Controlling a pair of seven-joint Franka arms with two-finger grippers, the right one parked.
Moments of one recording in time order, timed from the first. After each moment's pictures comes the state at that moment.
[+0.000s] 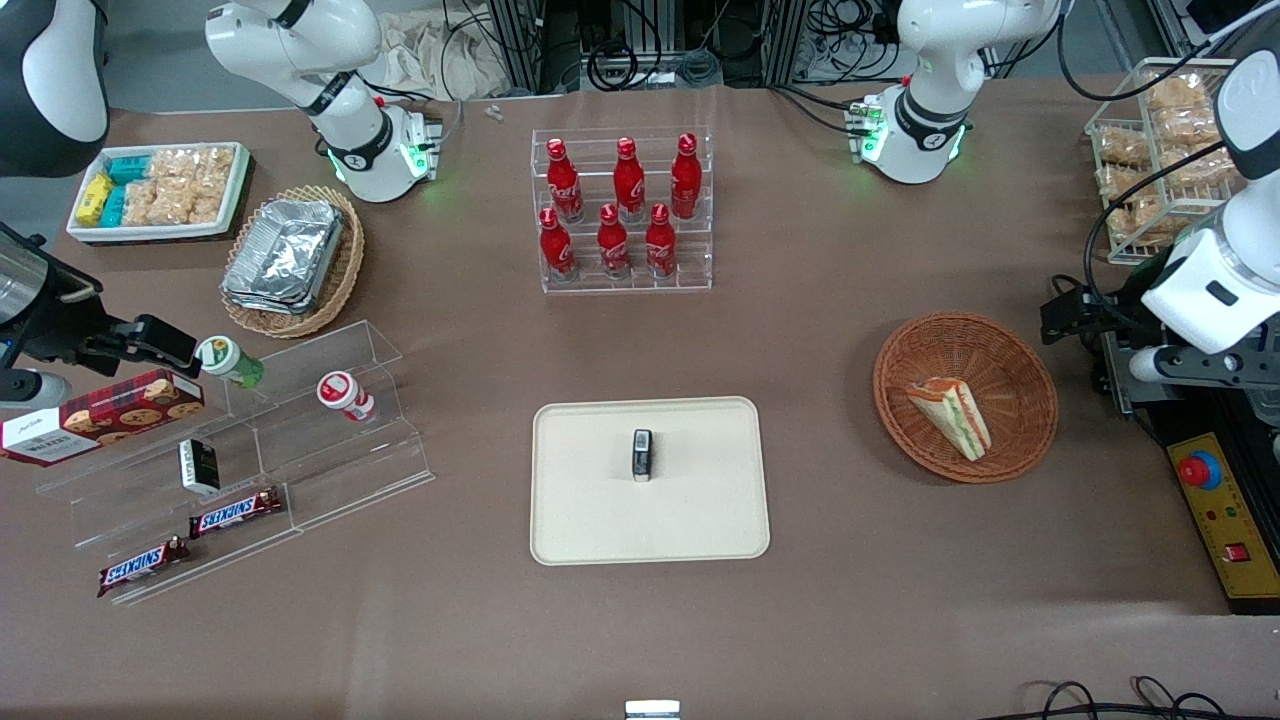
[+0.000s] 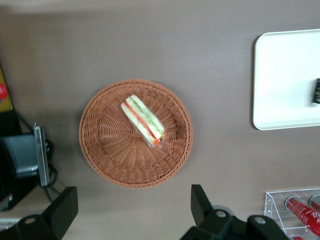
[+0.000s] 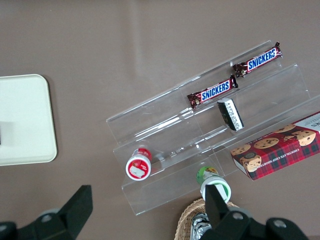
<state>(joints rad) 0.17 0.11 -0.24 -1.57 -0.02 1.62 -0.06</state>
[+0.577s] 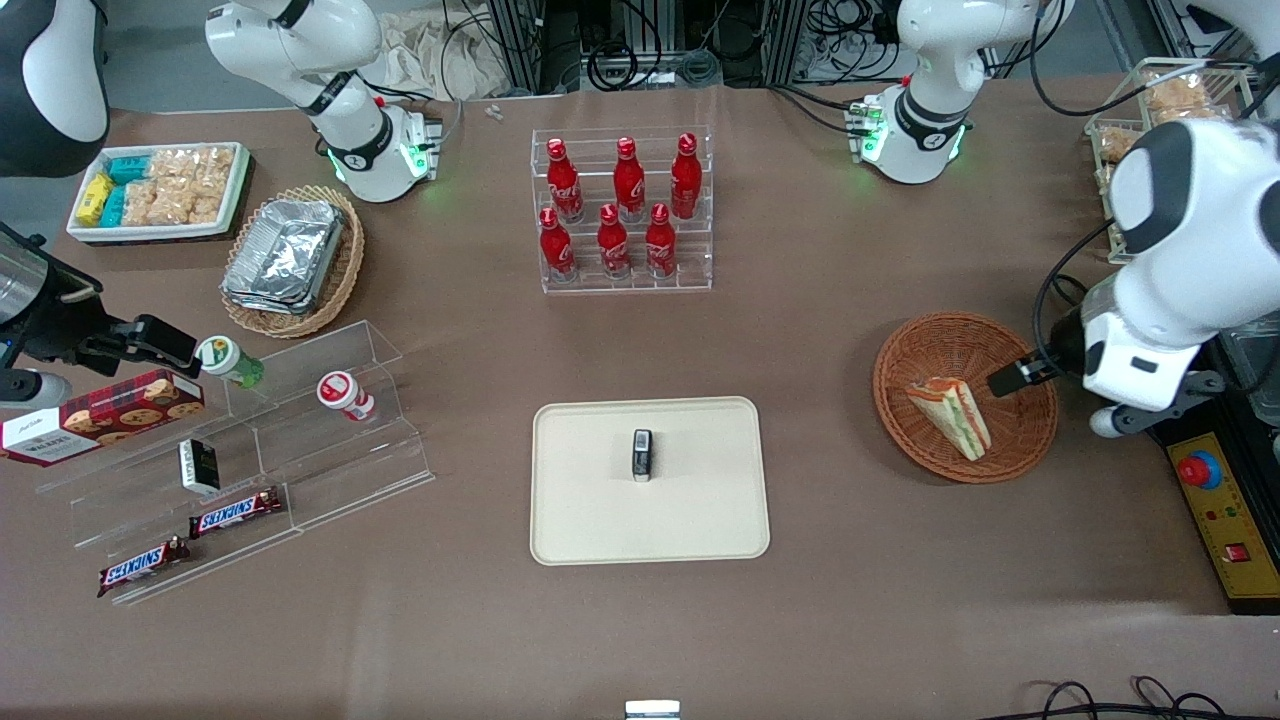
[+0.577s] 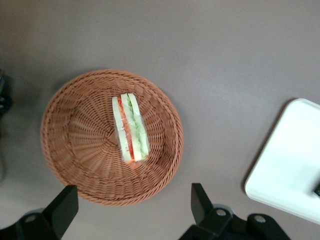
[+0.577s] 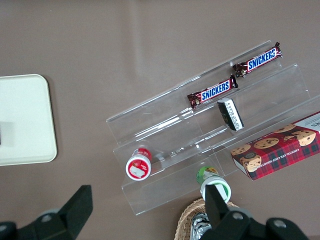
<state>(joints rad) 0.15 0.12 -0.26 -1.85 -0.01 1.95 -0.55</state>
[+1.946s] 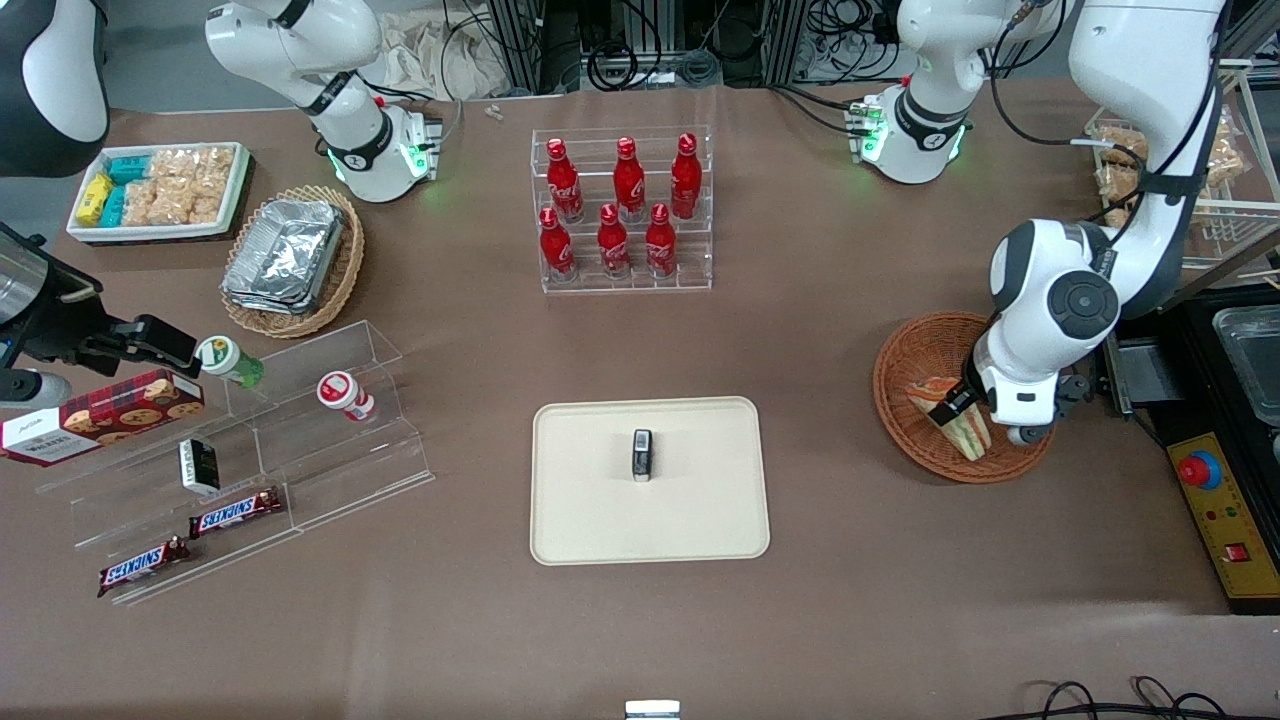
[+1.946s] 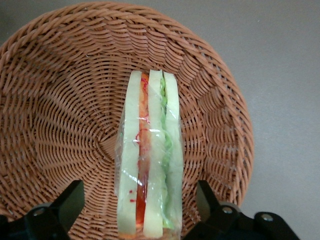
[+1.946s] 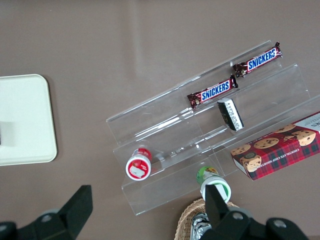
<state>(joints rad) 0.15 0.27 -0.25 -2.19 0.19 2.41 -0.94</state>
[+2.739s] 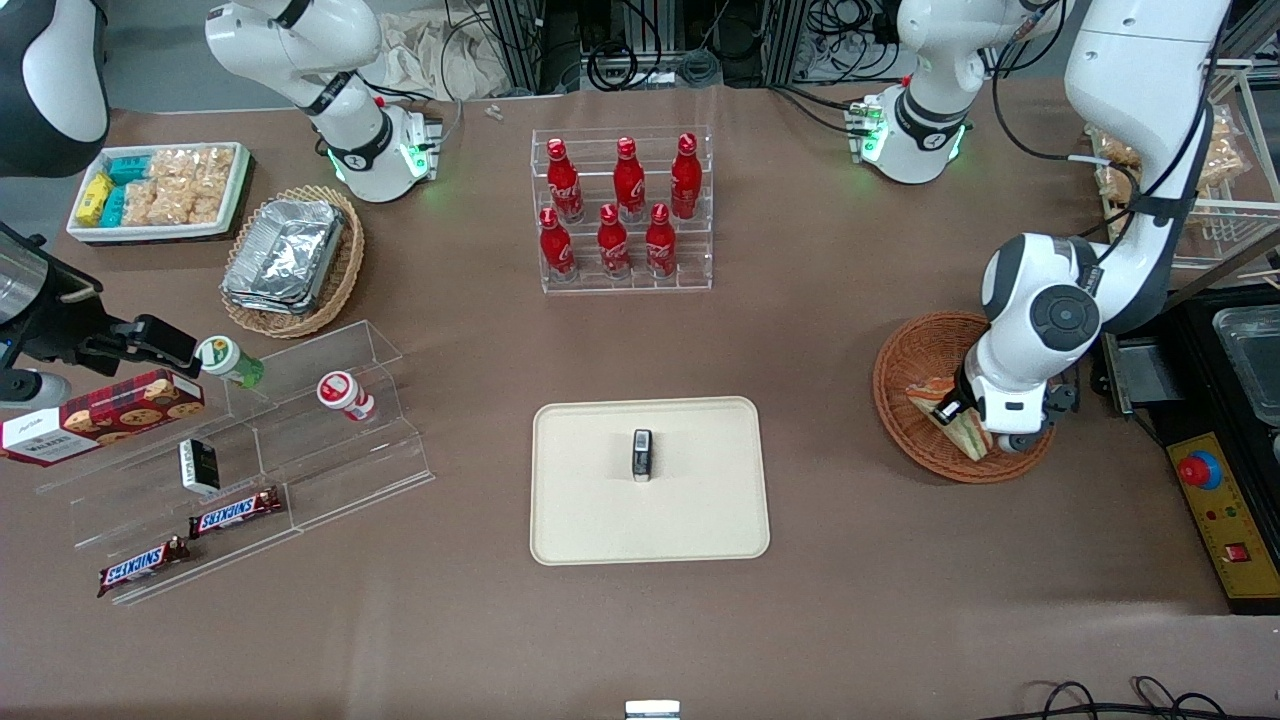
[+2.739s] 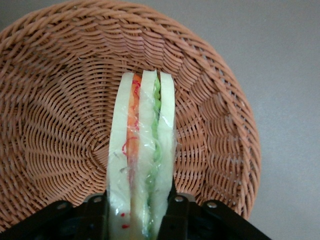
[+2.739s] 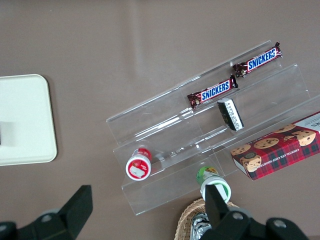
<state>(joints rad) 0.15 0.31 -0.25 -2.18 0.23 2.45 -0.99</state>
